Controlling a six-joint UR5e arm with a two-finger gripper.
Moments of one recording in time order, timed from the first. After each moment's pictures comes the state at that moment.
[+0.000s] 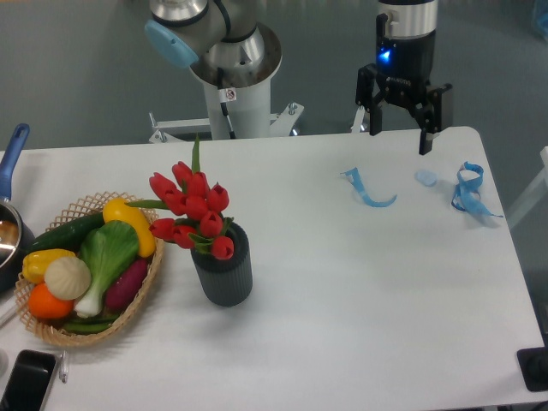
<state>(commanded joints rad) 2.87 -1.50 -1.79 -1.02 1.28 1.66</state>
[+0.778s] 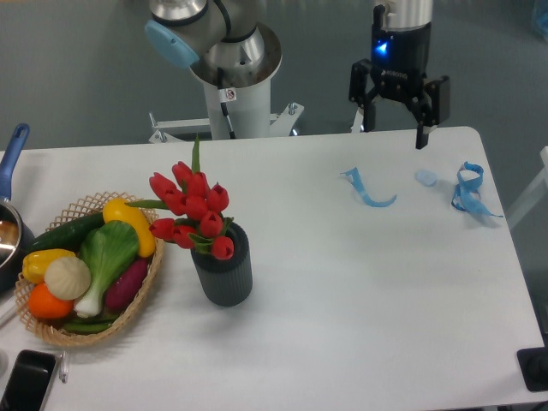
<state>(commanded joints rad) 2.86 -1.48 -1.82 -1.03 1.17 1.45</state>
